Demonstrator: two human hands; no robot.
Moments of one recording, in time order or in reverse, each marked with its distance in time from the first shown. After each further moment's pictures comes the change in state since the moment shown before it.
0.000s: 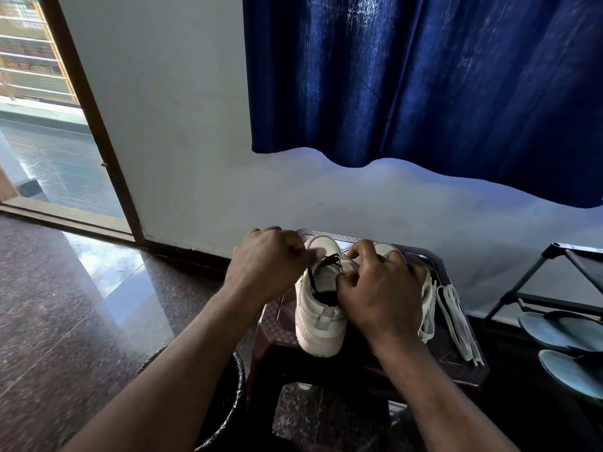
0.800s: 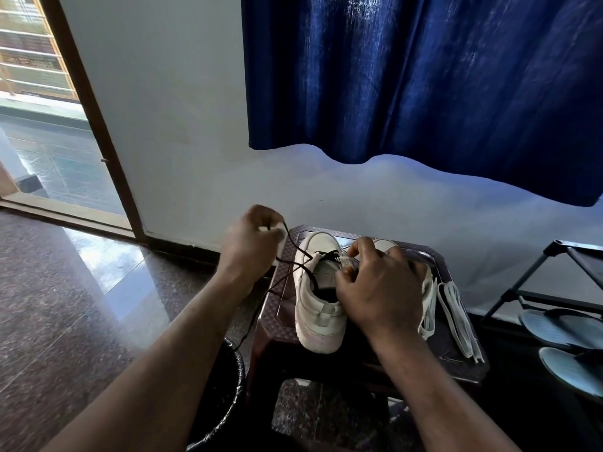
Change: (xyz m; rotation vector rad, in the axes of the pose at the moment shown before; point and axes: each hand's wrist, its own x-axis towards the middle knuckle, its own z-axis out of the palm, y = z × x) left_hand 0.012 -0.009 -0.004 -0.623 0.145 -0.357; right_hand -0.002 -0.003 0.000 0.003 0.021 0.013
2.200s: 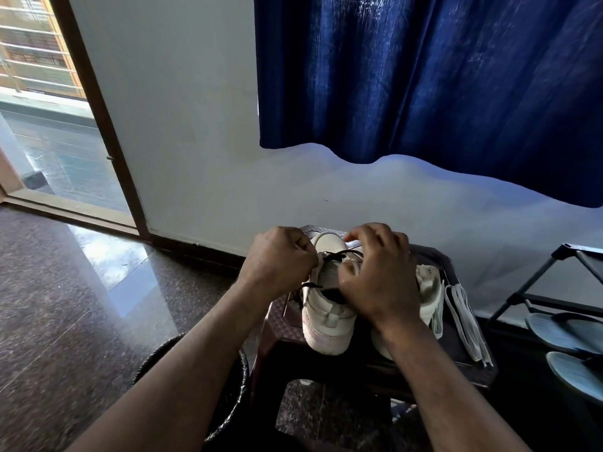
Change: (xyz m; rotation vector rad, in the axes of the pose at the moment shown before) left_hand -0.022 0.012 0.008 0.331 -0.191 0.088; right_hand 0.015 -0.007 -0.003 0.243 -0.123 -0.049
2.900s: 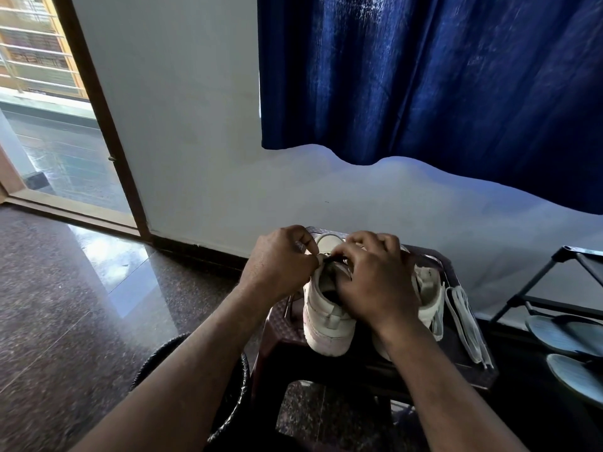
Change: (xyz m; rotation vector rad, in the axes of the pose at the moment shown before) left_hand 0.000 -0.004 0.003 0.003 0.019 0.046; right_hand 0.003 0.001 0.004 -0.106 -0.077 -0.065
